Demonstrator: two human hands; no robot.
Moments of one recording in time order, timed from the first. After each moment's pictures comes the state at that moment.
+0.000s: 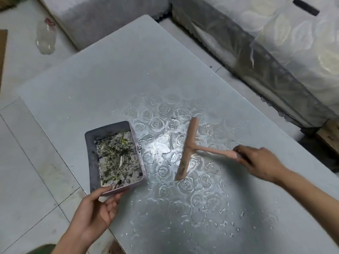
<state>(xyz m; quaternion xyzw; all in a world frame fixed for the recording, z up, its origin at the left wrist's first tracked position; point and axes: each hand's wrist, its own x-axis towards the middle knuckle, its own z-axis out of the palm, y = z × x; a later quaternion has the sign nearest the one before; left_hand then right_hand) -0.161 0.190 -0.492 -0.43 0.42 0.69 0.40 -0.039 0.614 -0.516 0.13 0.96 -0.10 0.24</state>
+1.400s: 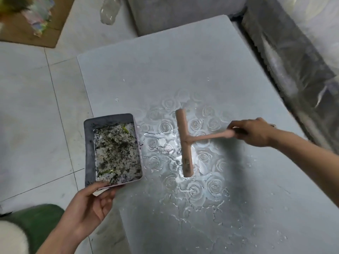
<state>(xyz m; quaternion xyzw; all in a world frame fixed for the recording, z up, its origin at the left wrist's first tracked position) -0.200 0.117 -0.494 -0.49 0.38 0.73 0.29 -0.305 0.552 -0.512 -0.05 0.94 -0.05 0.34</state>
